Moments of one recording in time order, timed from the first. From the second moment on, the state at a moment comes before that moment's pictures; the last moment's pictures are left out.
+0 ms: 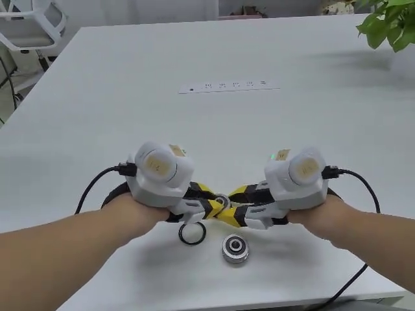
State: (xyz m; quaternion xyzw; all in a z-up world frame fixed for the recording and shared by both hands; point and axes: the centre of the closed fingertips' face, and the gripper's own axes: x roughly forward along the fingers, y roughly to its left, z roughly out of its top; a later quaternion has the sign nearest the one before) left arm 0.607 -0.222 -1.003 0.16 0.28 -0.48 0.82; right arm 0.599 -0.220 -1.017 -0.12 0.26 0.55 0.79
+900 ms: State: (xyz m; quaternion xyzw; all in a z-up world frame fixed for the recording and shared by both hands) left arm 0.607 -0.222 -1.003 0.15 0.28 -0.47 0.82; right arm 0.594 -0.233 -1.020 -0.08 0.29 0.54 0.79
